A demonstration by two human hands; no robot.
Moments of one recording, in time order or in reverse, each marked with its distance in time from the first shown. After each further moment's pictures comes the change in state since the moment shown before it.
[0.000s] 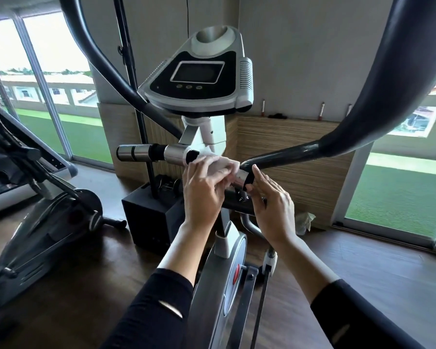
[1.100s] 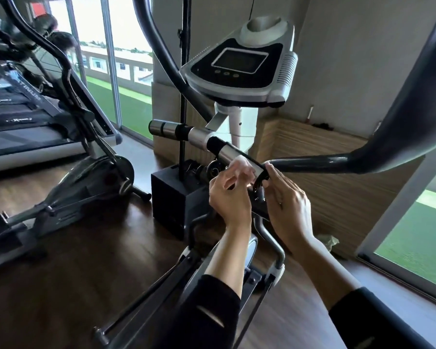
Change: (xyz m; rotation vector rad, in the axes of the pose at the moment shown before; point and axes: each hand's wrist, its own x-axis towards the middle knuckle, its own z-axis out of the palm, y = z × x) left_hand -0.018 0.060 0.052 -0.773 0.594 -0.981; right_hand 0.018 0.013 -0.022 0.063 -0.146 -0.238
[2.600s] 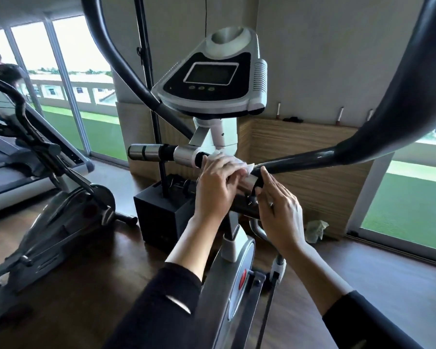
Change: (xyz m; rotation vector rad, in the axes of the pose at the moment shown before) left_hand 0.076 0.028 -0.017 0.667 -0.685 0.951; right_hand -0.005 -0.012 0.025 -0.030 0.148 0.127
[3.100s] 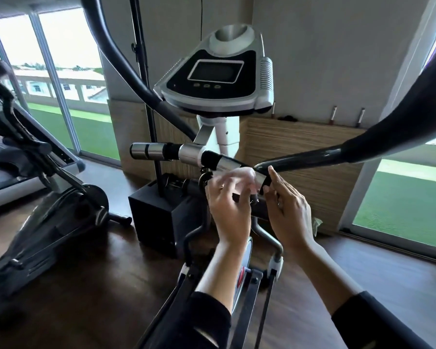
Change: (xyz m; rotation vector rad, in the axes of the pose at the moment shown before) left_hand -0.042 0.028 0.017 -0.175 0.335 -0.339; right_hand -0.003 -0.009 -0.002 -0.100 0.003 0.053
